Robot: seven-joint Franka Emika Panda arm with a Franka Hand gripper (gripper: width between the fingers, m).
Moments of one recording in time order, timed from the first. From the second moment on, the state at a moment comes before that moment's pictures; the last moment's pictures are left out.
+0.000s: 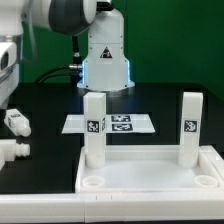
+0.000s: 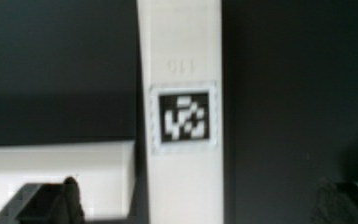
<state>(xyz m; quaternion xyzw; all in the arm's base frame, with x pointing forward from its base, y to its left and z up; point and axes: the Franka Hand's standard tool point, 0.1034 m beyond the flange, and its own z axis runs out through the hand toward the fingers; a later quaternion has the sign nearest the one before) 0.477 -0.233 0.054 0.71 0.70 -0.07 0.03</state>
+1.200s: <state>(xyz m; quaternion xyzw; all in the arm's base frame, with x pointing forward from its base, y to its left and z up) 0.469 -0.254 0.019 0.72 0.68 -0.10 0.03</state>
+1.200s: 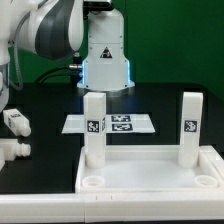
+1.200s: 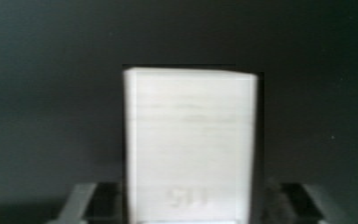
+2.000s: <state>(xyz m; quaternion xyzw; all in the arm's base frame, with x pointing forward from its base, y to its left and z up) 0.487 -0.184 0.073 0.69 0.71 -0.08 0.06</state>
